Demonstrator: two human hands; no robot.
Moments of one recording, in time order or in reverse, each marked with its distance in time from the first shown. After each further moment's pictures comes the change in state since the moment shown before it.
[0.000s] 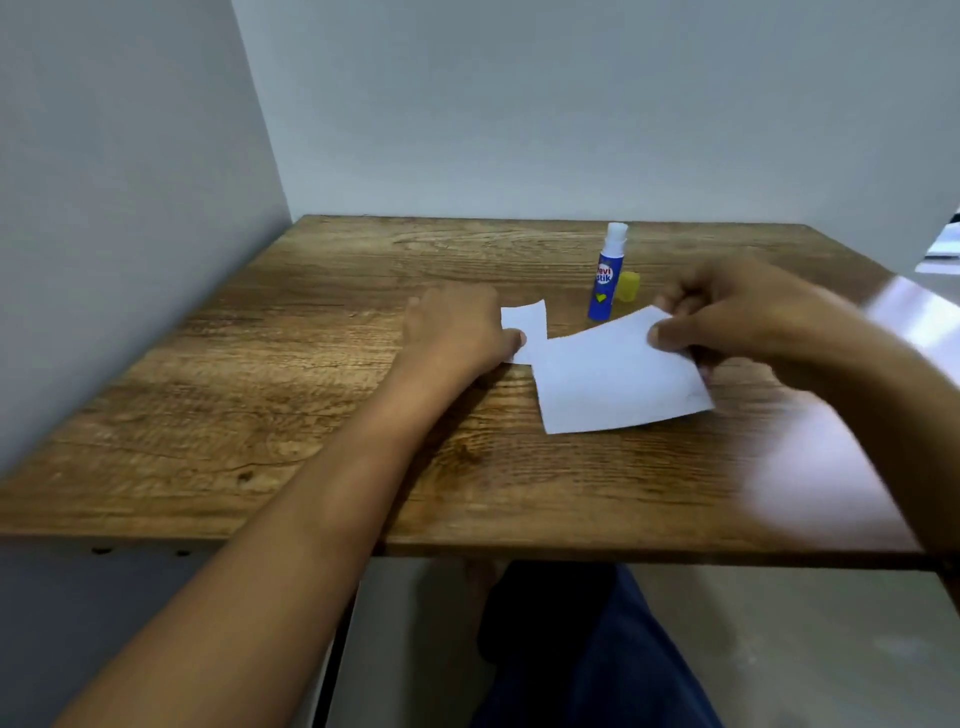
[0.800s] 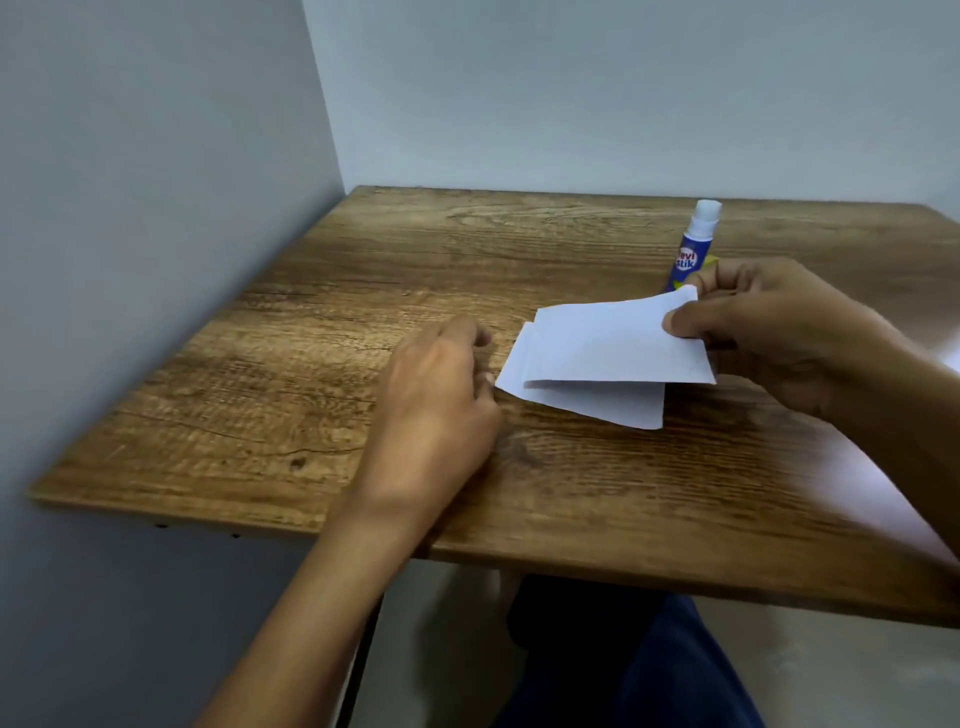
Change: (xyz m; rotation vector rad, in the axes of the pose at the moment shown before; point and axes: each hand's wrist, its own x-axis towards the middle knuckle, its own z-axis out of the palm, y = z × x) left_hand -0.096 -0.018 -0.026 -0.424 0.142 -0.206; right_hand 0.014 -0.012 0.038 0.495 -0.056 0.087
